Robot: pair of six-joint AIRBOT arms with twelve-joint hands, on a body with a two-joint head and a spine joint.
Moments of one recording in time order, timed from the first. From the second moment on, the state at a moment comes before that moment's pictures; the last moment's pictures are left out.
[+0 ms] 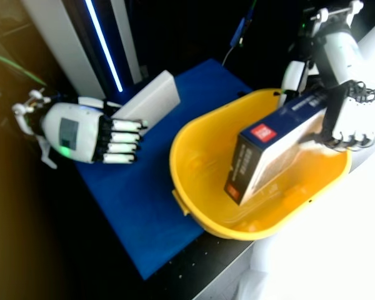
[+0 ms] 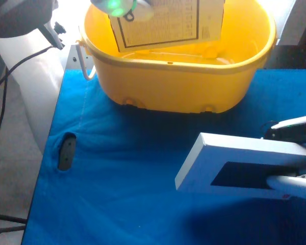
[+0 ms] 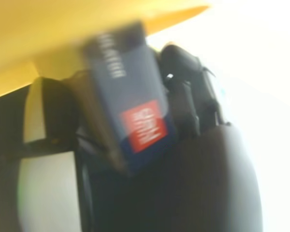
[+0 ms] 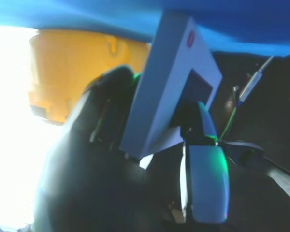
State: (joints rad) left arm 0.27 -1.32 1.57 0.18 -0.24 0.58; right arm -1.30 -0.94 0.92 -2.95 -1.30 2.82
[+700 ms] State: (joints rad) left arm 0.31 -1.24 1.53 -0.01 -0.32 0.69; right arm -1.30 -0.86 0.85 -2.98 -1.43 2.84
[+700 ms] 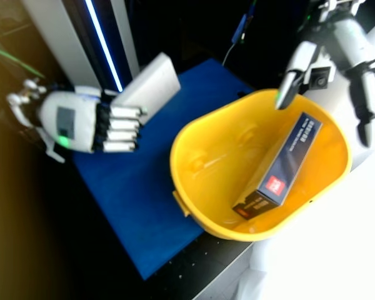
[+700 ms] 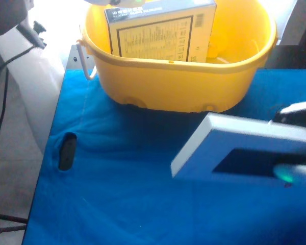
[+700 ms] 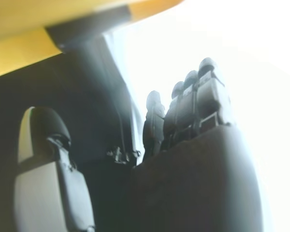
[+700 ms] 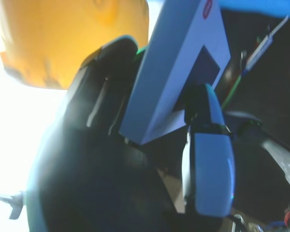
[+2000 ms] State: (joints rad) left arm 0.36 -1.34 1.68 -0.26 -0.27 0.84; right arm -0.94 -0.84 1.01 -2.93 -1.58 2.81
